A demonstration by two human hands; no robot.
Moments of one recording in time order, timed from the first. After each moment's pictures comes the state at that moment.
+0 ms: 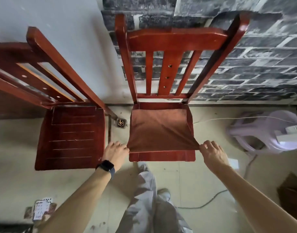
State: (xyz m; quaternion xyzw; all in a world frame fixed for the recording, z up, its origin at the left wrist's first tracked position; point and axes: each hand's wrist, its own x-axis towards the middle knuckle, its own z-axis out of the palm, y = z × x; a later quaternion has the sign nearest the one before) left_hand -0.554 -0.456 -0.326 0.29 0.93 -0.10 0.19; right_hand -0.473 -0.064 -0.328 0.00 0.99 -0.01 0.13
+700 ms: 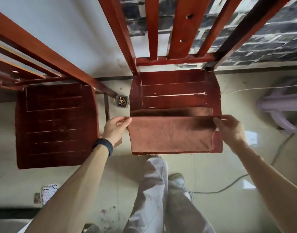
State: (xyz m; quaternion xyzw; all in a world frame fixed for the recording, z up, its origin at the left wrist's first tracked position) left_hand -0.612 -0.452 -0.487 -0.27 0.79 0.48 0.28; right_hand -0.527 -0.074 -0.481 0.42 0.78 -0.44 0.14
